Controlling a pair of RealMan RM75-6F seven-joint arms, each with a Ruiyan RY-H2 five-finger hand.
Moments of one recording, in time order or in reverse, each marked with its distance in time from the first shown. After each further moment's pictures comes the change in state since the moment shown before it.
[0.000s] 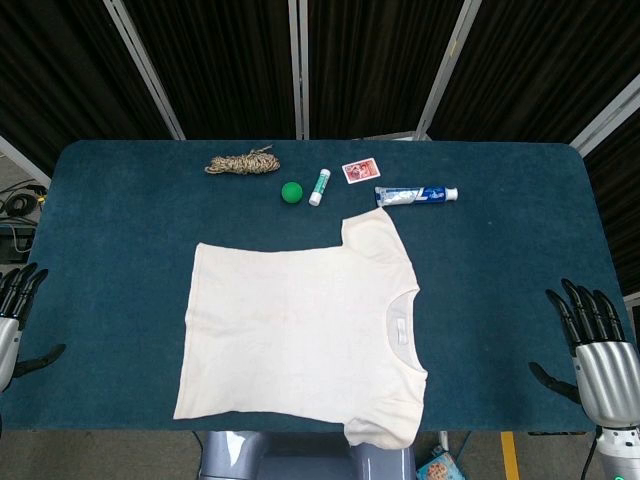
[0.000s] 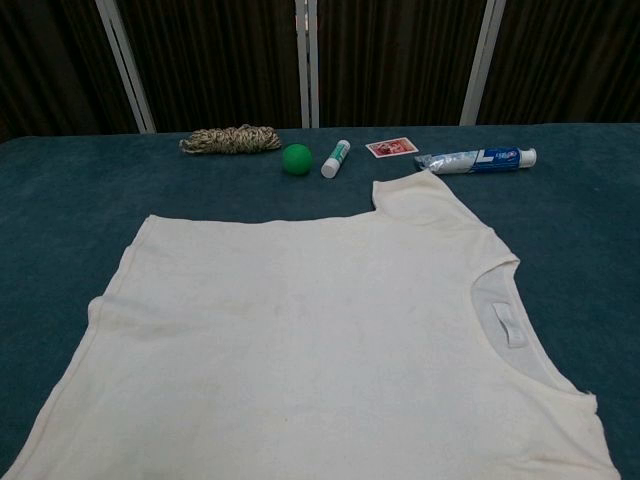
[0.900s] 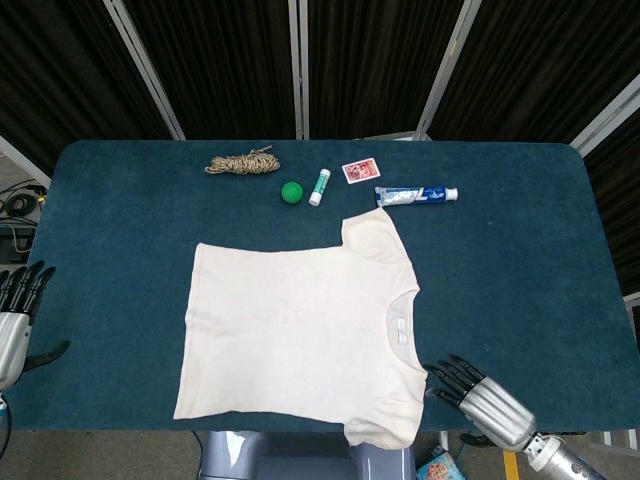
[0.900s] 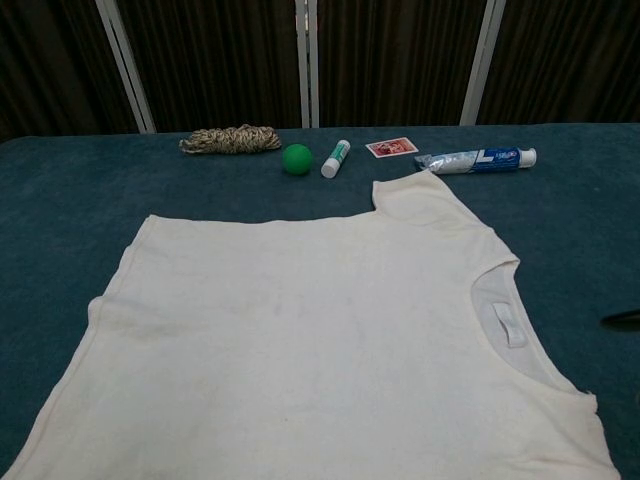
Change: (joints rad) left arm -0.020 -0.034 -0.018 0.008 -0.054 -0.043 0.082; right arm 0.238 -0.169 -0.233 0.407 -0.447 -0.301 0.282
